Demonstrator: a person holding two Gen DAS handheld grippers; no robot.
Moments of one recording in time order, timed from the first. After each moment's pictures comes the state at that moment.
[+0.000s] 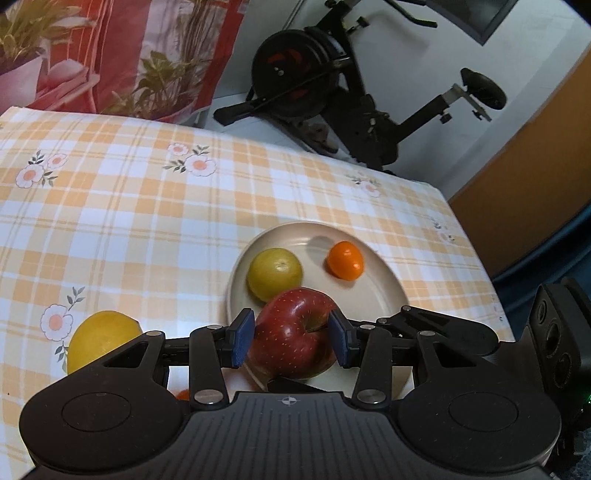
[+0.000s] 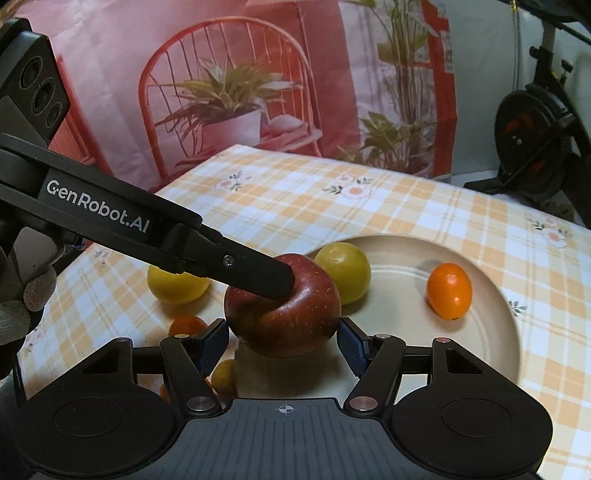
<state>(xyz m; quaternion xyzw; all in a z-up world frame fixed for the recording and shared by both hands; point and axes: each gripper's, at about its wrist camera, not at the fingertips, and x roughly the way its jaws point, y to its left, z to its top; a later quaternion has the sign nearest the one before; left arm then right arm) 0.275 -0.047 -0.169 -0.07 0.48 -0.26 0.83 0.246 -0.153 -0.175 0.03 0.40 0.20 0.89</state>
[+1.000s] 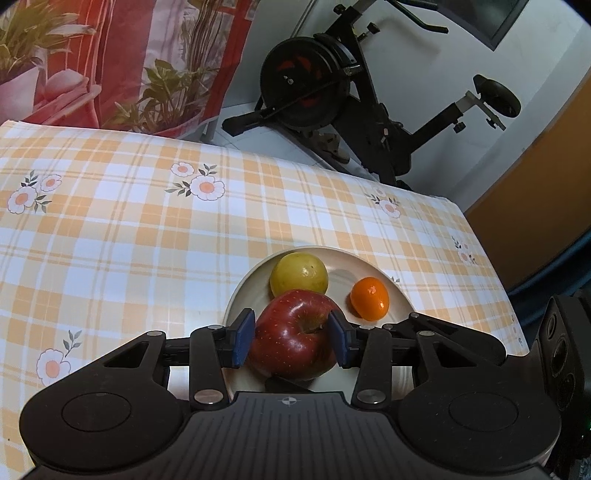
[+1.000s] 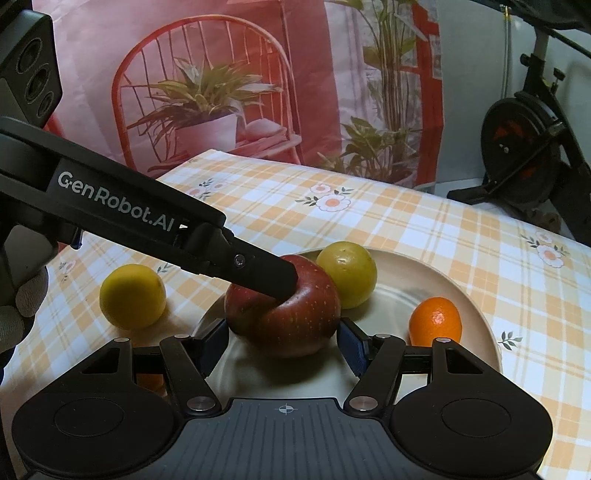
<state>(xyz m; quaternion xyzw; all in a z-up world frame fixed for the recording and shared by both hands) 0.304 -0.057 -0.176 -0.06 0.47 -0.25 0.85 0.279 -0.155 -0.189 0.02 0.39 0.17 0.90</state>
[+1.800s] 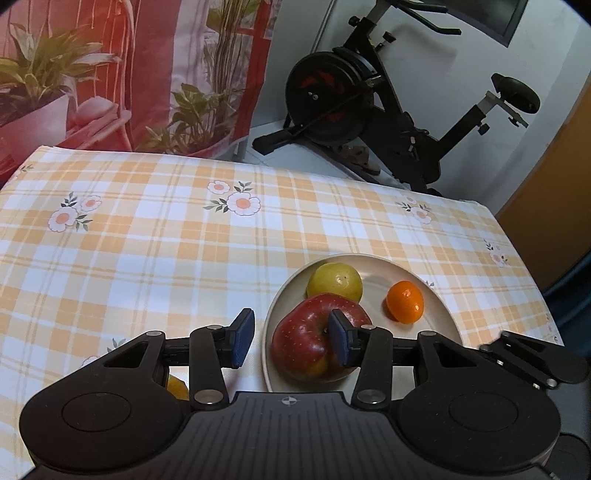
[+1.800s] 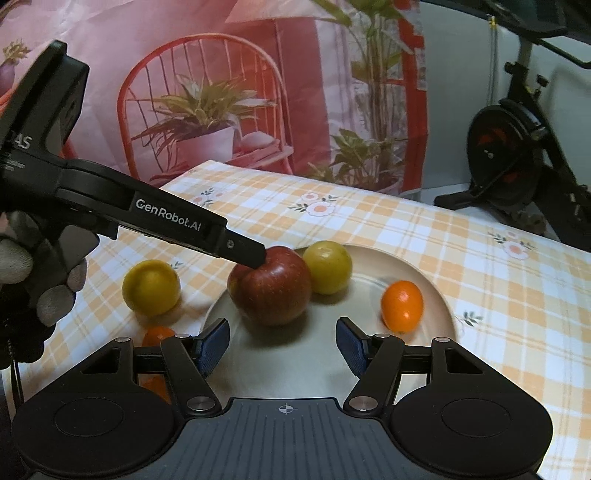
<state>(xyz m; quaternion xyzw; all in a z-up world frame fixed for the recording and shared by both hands) 0.292 -0.053 -0.168 -0.02 0.44 -0.20 0.88 0.233 -0.171 -0.161 0.02 0.38 0.15 0.91</state>
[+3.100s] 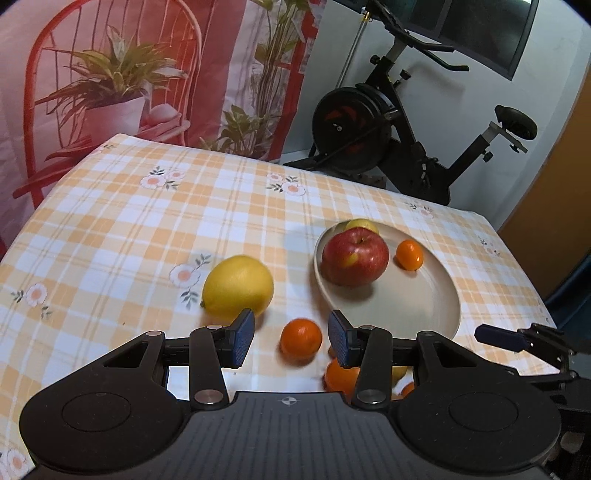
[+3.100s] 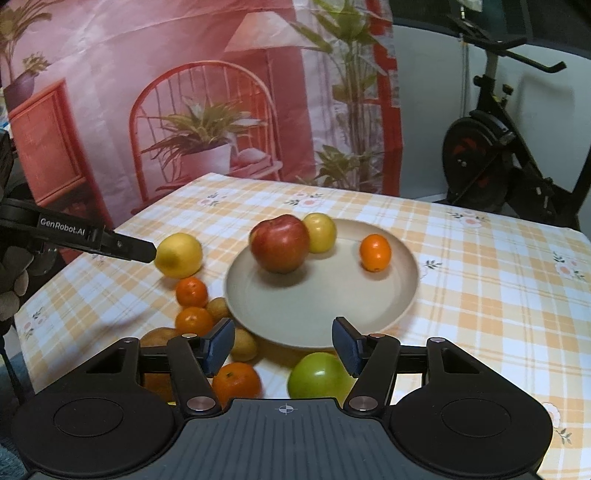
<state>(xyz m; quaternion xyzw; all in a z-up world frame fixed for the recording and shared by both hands) 0.179 0.018 -0.153 -0.04 0.39 -0.16 0.91 0.134 -0.178 -0.155 0.03 0.34 0.13 0.93</state>
